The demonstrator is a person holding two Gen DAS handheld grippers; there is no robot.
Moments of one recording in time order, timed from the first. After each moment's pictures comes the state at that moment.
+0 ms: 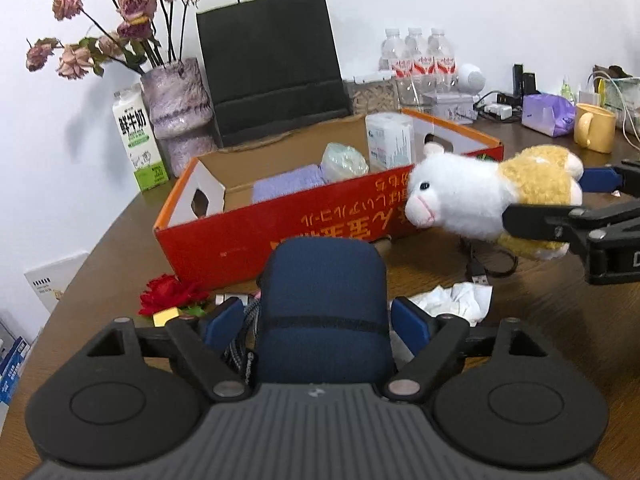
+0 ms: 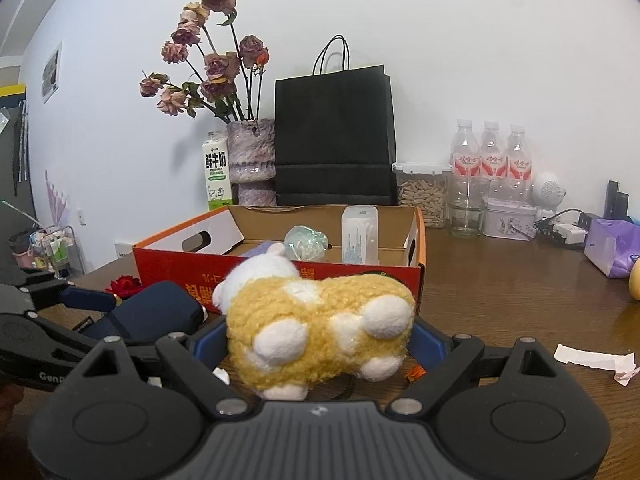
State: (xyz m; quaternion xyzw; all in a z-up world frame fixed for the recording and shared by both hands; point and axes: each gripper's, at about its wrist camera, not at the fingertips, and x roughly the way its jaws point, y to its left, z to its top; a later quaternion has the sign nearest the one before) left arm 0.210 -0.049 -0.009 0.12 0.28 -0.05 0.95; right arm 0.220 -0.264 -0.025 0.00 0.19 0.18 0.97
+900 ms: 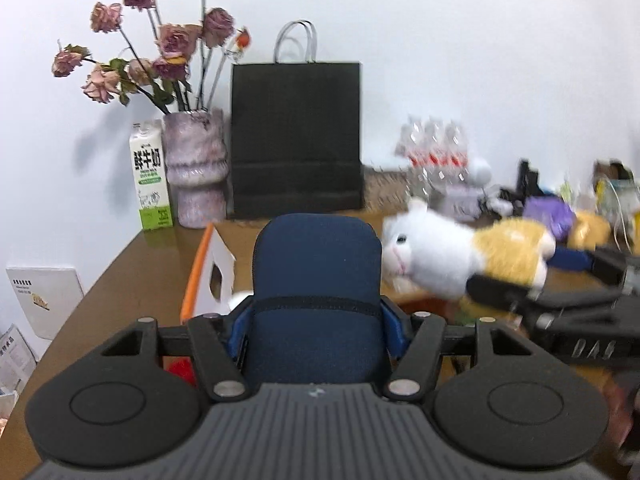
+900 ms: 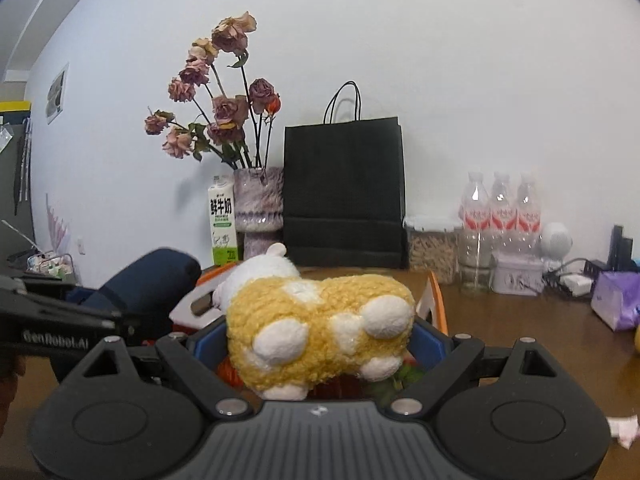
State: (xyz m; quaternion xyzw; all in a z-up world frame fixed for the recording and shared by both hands) left arm 0.234 -0.016 0.060 0.02 0.20 -0.07 0.98; right arm 0.243 -0.235 0.020 0.00 0.13 0.17 0.98
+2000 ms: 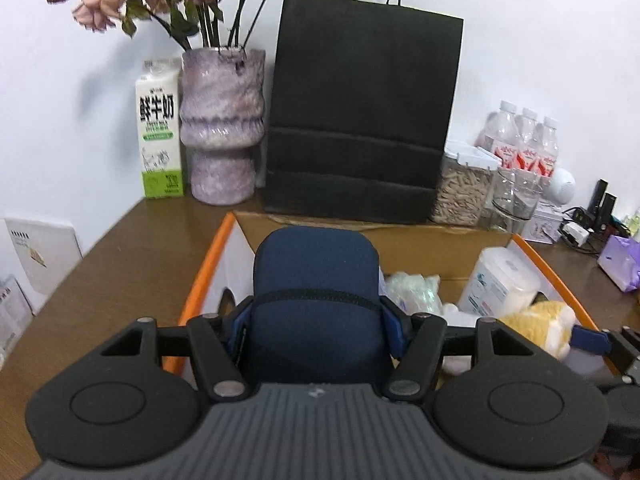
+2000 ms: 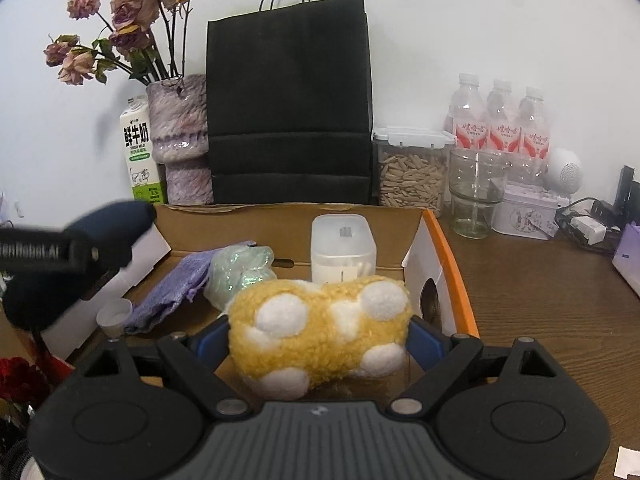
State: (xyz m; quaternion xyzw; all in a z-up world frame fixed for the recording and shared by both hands) left arm 0.389 0.003 0.038 -0.03 0.27 -0.02 0.96; right arm 0.399 -0.205 -0.021 0.00 0.26 0.10 0.96
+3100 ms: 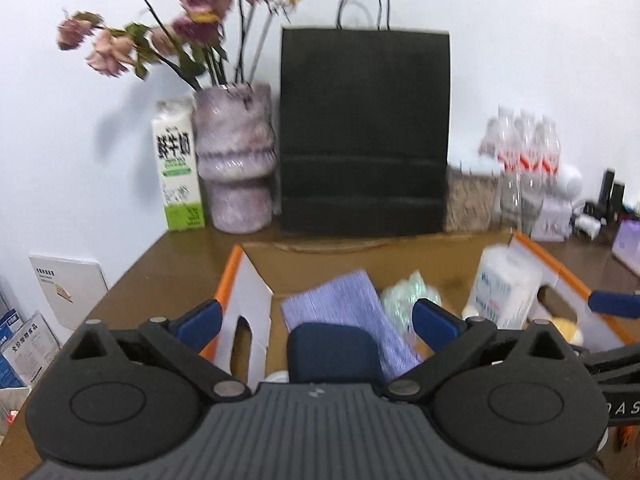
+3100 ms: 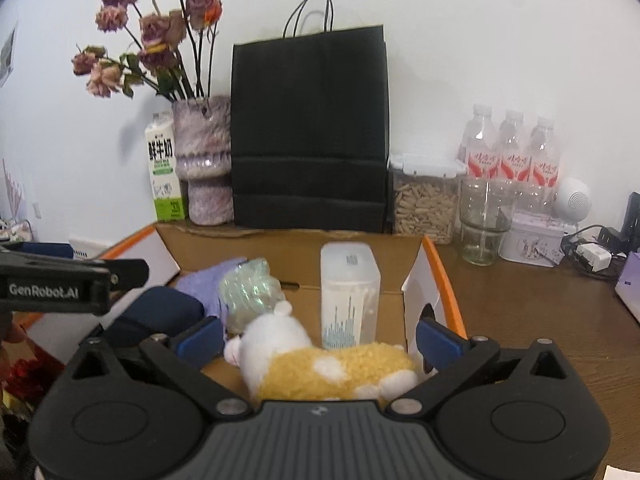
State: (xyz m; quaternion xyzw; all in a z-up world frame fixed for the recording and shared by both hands) left arm 0.361 -0.006 0.044 0.01 0.22 0.01 0.97; right arm 0.381 -0.211 0.000 -0.01 0.23 0.13 0.96
